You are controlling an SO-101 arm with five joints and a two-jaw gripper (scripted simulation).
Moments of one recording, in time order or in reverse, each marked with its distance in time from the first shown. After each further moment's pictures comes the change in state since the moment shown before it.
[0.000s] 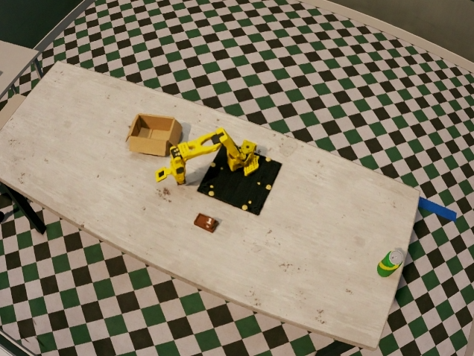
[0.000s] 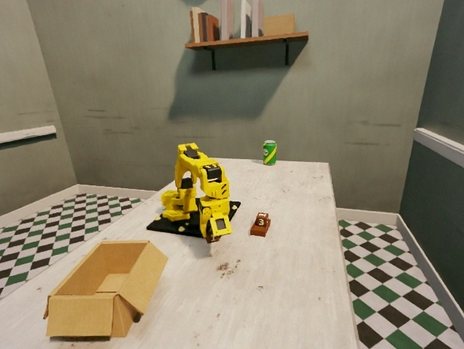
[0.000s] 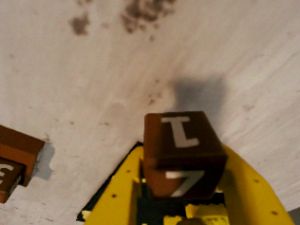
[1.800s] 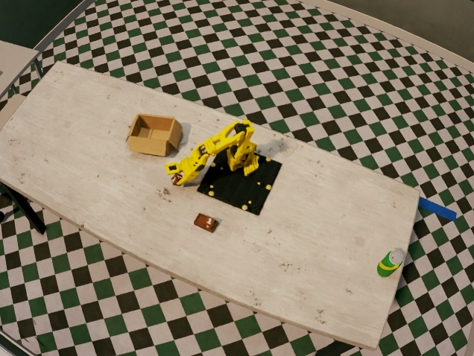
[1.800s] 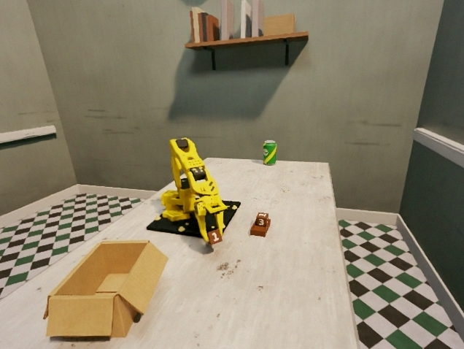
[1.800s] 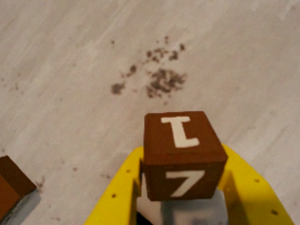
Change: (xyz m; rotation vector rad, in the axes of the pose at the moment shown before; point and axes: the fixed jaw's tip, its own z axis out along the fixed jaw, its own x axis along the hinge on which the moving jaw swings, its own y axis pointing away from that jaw) arm -0.009 0.002 0.000 -0.097 -0.677 -0.109
